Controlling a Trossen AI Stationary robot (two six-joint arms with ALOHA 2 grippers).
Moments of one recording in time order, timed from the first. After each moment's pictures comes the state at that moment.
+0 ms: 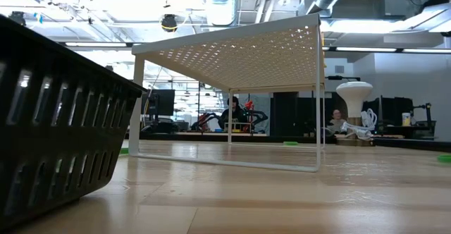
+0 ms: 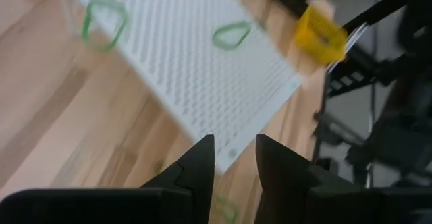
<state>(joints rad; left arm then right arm) 0.01 1.08 1.28 -0.94 0.06 -0.56 0.54 2.18 1.80 -0.07 0.39 1.15</state>
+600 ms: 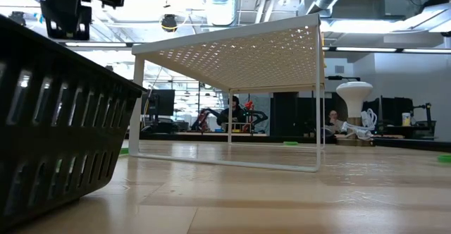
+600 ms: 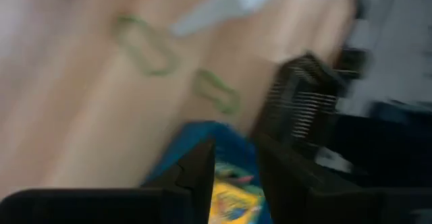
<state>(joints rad) -0.18 1.07 0.89 -0.82 0.25 -0.79 0.64 1.91 1.80 -0.74 0.71 1.40</state>
